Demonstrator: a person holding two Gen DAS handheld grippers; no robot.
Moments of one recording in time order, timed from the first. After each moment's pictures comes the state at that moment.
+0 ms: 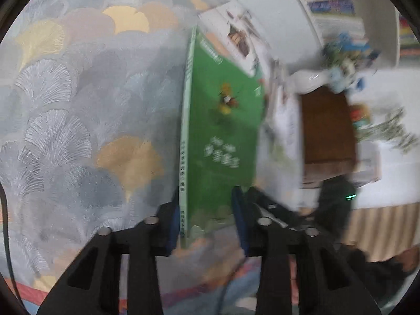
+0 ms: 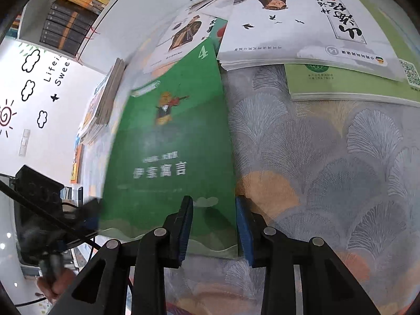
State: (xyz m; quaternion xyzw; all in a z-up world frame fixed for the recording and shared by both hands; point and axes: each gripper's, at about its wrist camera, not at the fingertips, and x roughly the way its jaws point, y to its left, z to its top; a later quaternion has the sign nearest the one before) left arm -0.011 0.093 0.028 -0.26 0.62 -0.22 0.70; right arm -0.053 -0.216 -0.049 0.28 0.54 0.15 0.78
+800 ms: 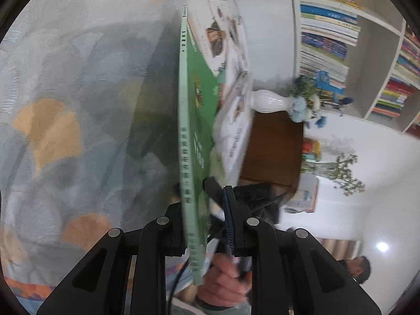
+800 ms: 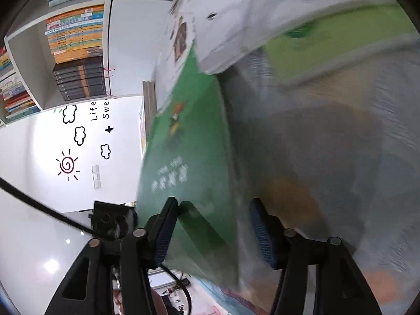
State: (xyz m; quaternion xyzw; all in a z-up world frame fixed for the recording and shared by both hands) left arm -0.009 0.080 0.021 -0.47 0.59 -0.26 0.60; right arm -0.020 -0.248 -0.086 0.50 0.52 0.27 0.64
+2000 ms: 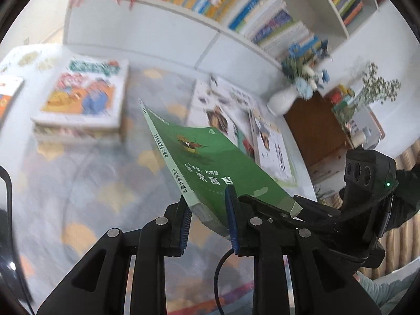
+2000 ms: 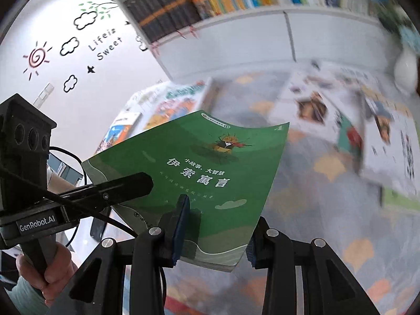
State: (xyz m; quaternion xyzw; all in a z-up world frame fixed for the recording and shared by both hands) left arm 0.026 0.191 0.169 -0.14 0.49 -0.28 0.81; right arm -0.034 -0.038 0.089 0.14 0.42 0.19 0.88
